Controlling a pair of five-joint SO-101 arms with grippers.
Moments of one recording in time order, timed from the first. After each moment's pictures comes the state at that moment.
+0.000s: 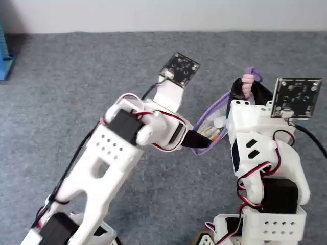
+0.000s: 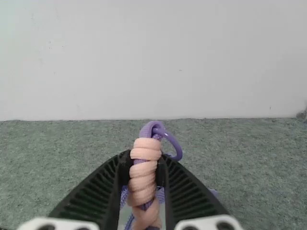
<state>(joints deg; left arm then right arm) 31.9 -16.7 5.6 80.5 7.0 -0.9 -59.9 29.4 54.1 -1.9</state>
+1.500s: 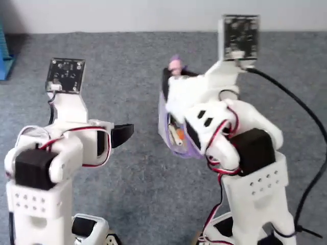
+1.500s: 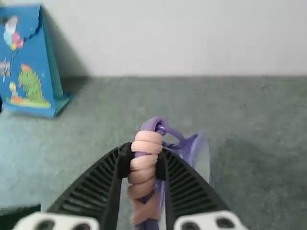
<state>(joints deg) 6.3 -42.4 8.2 99.4 11.2 -28.0 -31.1 -8.3 74.0 -19.5</state>
